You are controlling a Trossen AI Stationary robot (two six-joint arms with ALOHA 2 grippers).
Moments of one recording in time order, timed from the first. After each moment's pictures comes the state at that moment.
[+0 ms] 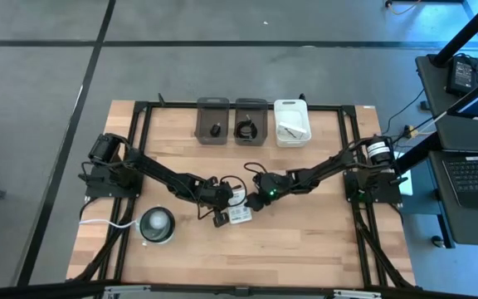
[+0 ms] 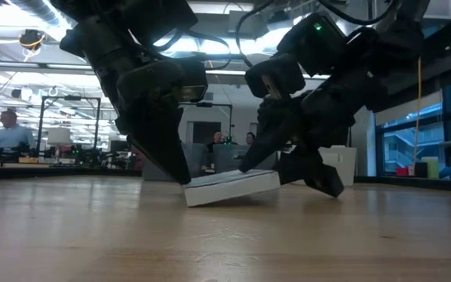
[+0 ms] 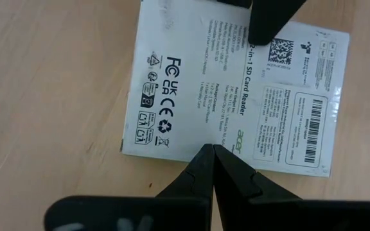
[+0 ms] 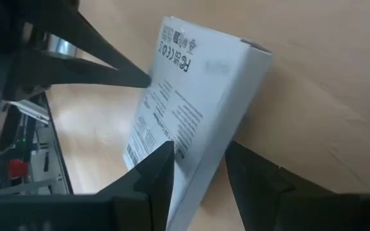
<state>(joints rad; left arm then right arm) -0.25 1.78 0.90 -0.12 -0.15 -0.61 0.12 1.87 0.77 0.43 -0.13 1.17</state>
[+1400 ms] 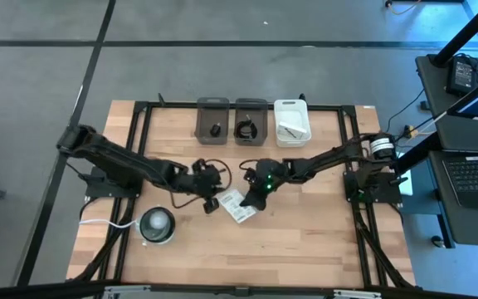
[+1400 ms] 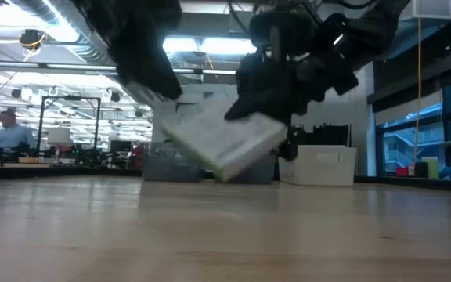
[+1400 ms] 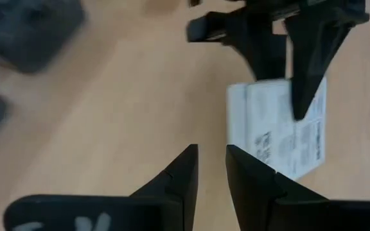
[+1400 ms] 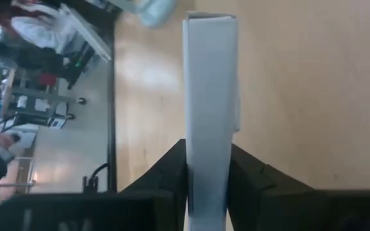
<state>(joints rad) -0.25 1.44 0.90 -0.32 -0.36 -0.54 0.04 1.84 0.89 0.38 -0.43 0.79</state>
